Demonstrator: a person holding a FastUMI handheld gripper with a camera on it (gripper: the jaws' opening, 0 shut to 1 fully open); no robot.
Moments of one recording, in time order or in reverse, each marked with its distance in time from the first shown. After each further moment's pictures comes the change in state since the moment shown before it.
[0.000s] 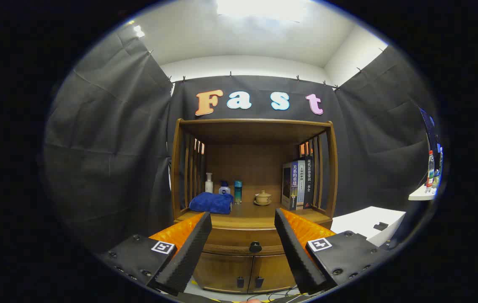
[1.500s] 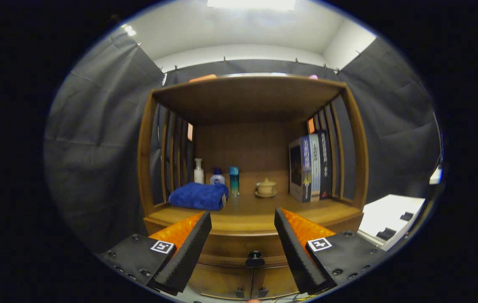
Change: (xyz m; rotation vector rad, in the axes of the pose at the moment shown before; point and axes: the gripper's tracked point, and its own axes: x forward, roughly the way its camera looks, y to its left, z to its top) arm 0.182 -0.036 -0.140 0.070 0.095 0.016
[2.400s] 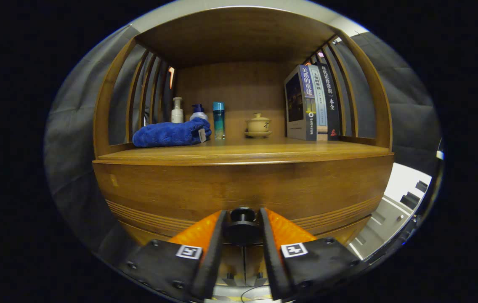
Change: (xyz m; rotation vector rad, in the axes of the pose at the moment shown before) arm 0.053 -0.032 -0.130 -0.021 0.237 -0.064
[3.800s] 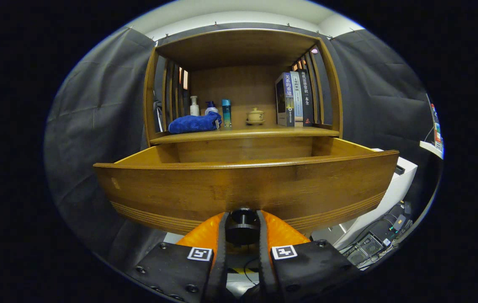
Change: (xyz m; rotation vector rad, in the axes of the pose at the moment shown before) arm -0.209 -0.004 -0.032 0.028 0.102 0.032
